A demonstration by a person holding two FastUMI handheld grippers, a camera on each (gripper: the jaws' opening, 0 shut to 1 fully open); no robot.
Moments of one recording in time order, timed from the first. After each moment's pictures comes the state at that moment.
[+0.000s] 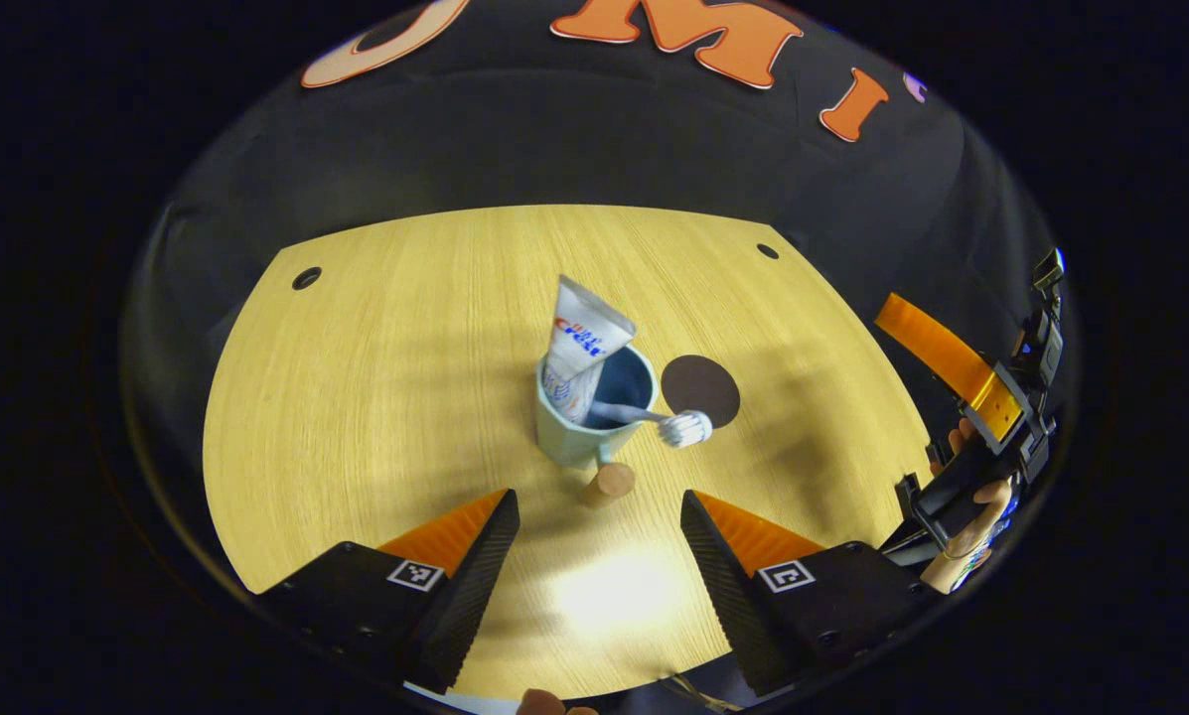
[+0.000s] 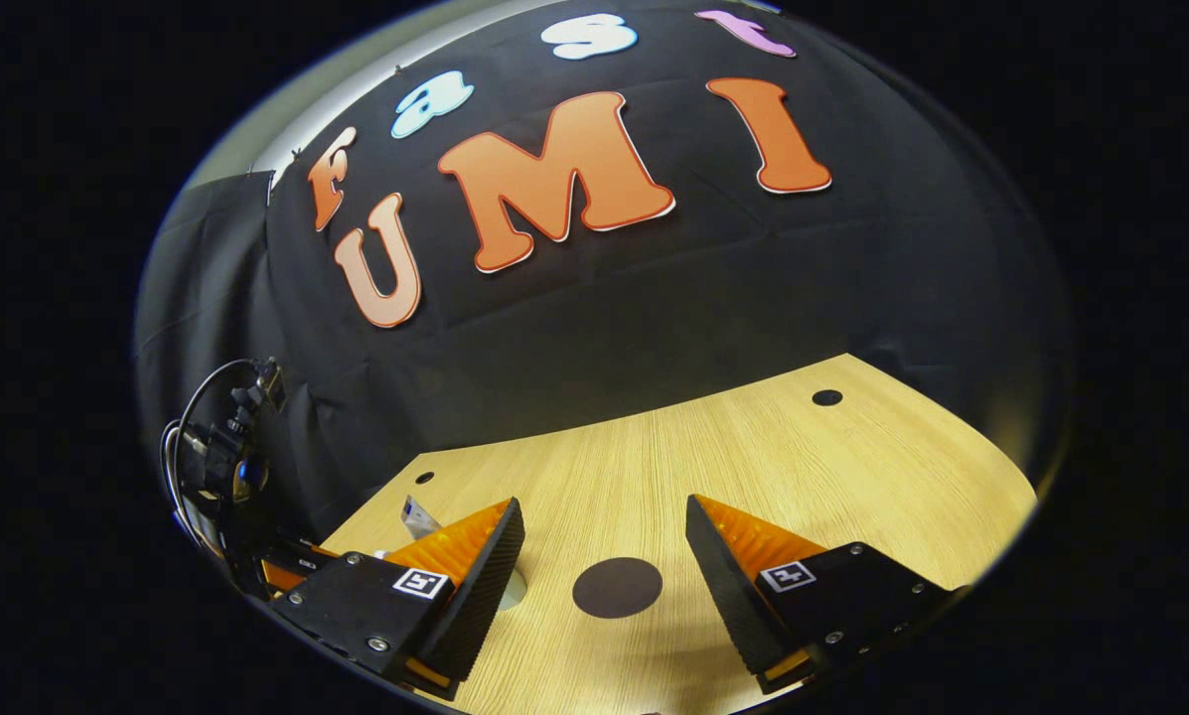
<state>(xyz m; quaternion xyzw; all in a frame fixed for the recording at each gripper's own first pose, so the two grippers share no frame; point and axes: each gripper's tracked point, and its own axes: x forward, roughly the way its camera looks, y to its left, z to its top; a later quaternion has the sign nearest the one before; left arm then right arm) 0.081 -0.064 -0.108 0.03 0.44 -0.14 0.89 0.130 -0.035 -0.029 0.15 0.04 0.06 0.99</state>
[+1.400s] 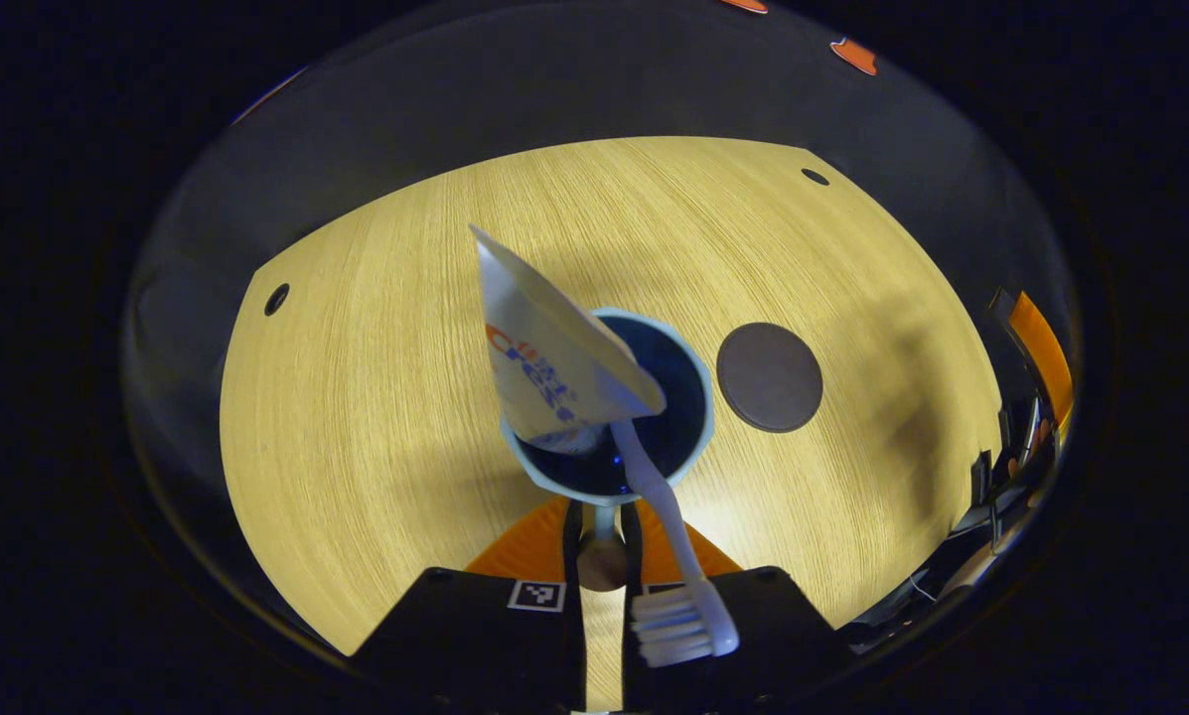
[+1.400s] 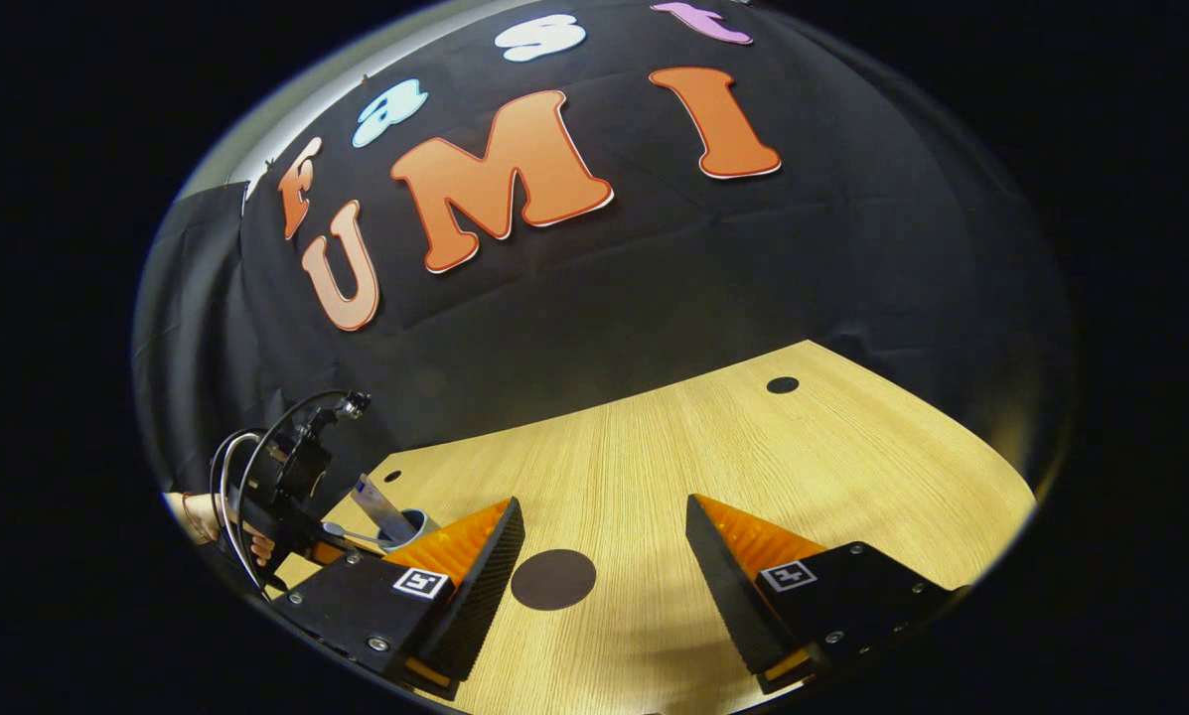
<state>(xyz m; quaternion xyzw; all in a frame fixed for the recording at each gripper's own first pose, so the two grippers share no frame) 0.204 -0.062 -0.165 0.12 0.51 -0.10 0.84 0.130 -0.087 -0.053 0.16 0.05 0.02 0.99</state>
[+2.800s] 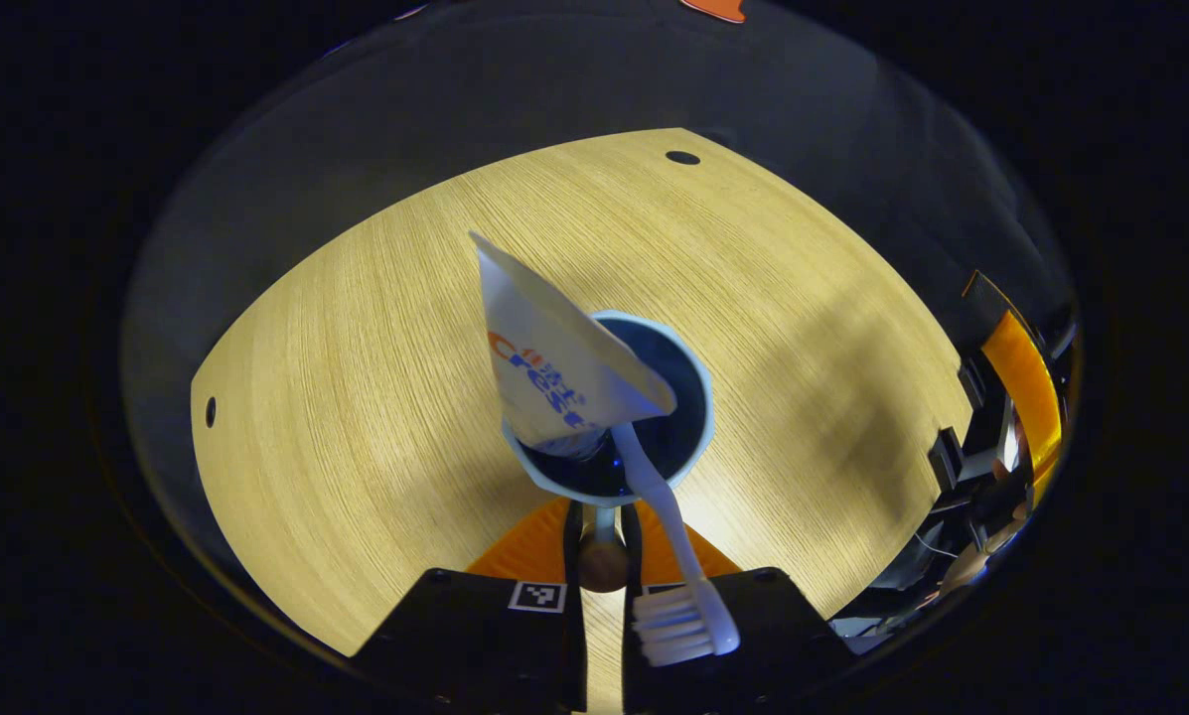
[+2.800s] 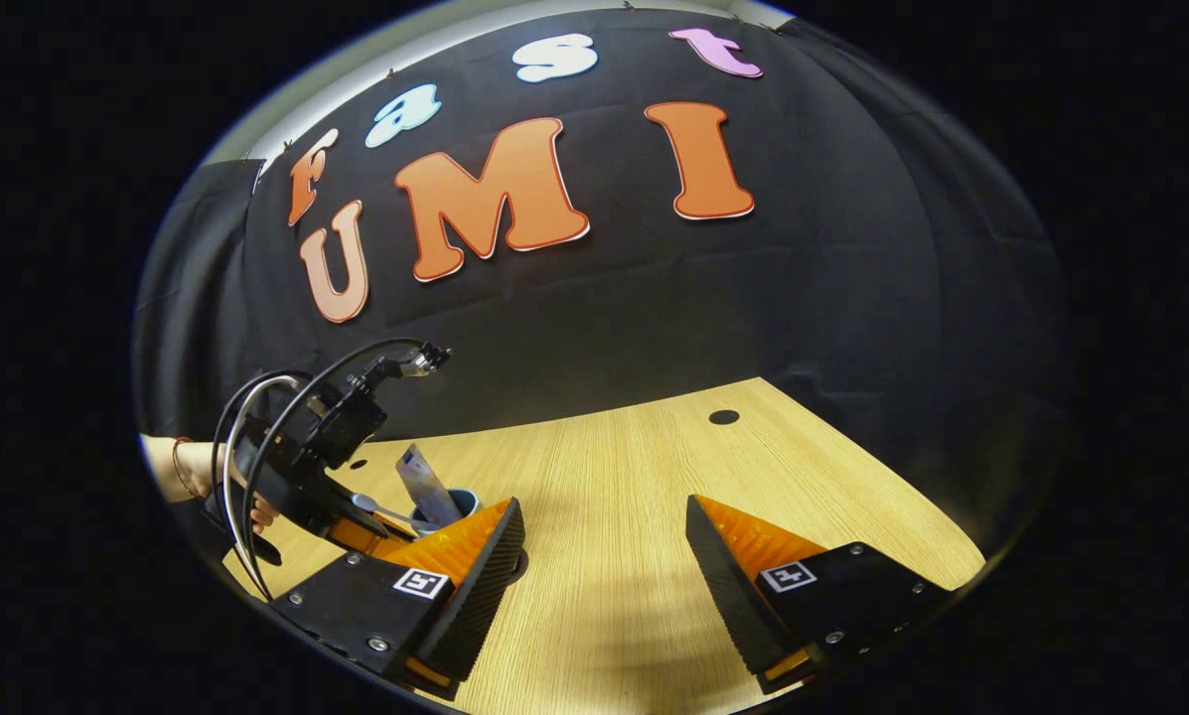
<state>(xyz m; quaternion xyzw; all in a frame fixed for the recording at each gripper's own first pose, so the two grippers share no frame) 0.425 -0.288 -0.178 0.19 0.51 -0.21 0.82 0.082 -0.140 -0.052 0.11 0.03 -0.02 0.99</state>
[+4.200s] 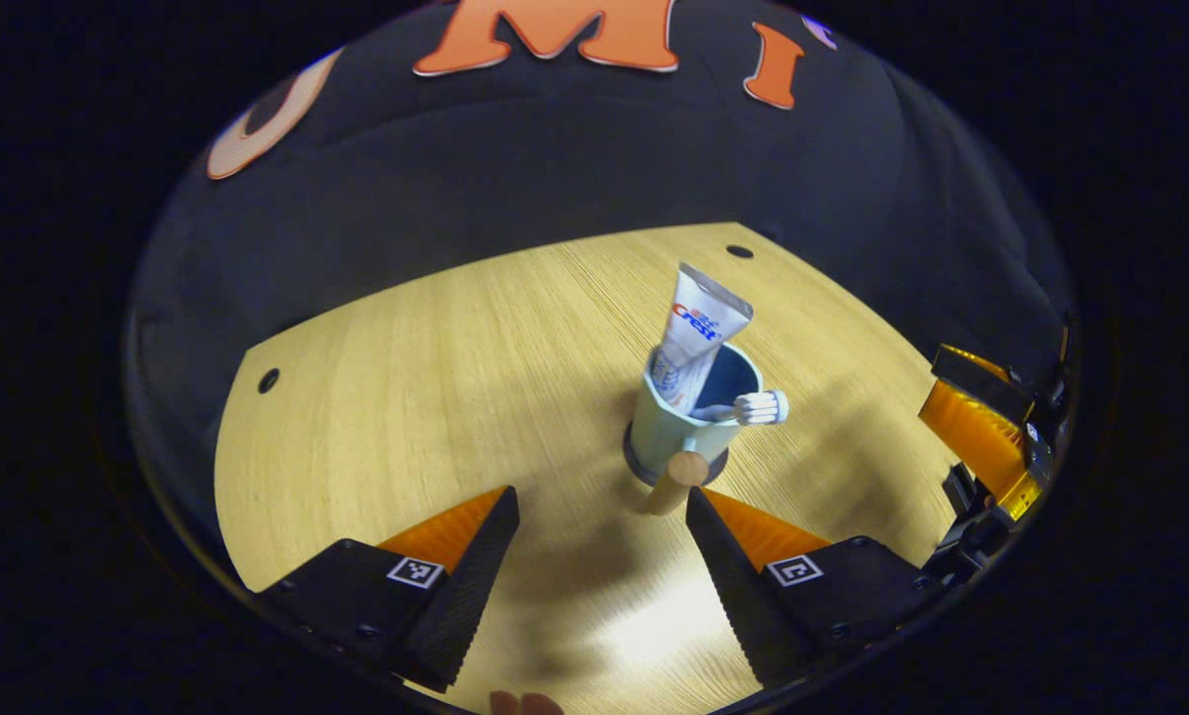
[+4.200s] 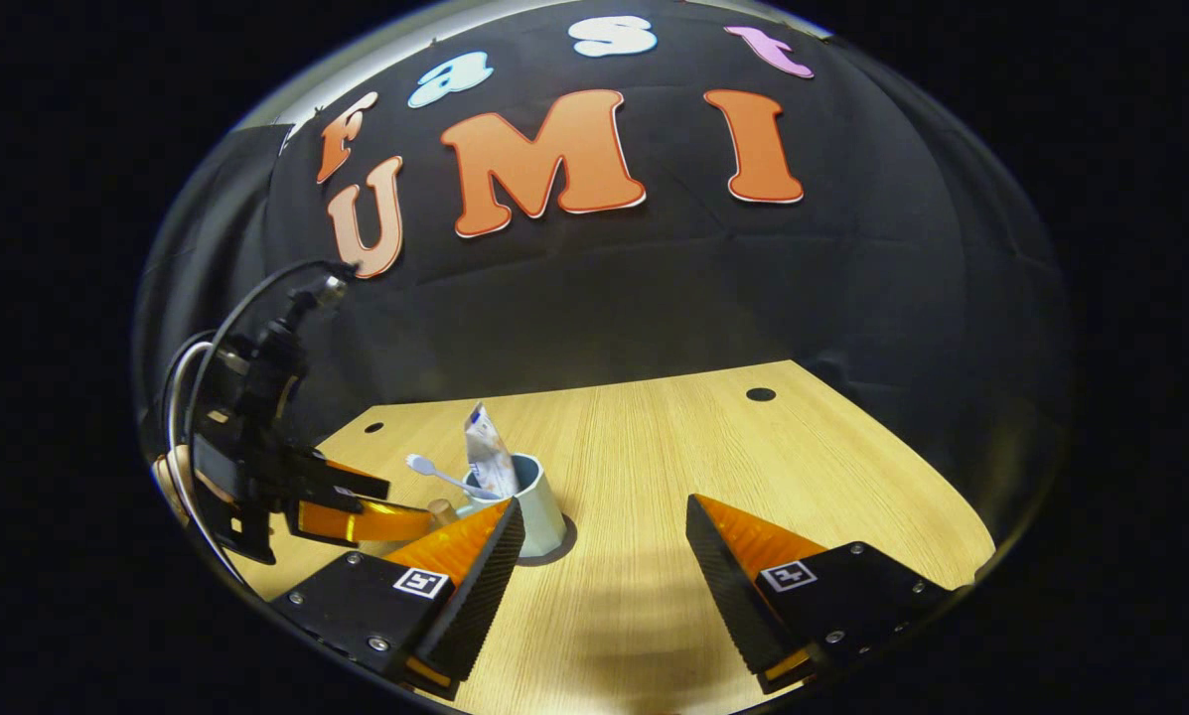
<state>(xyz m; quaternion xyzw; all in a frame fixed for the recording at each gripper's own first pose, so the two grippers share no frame) 0.404 -0.243 -0.126 0.11 0.32 -0.14 0.93 0.072 -0.063 -0.062 0.06 0.06 -0.01 1.00</state>
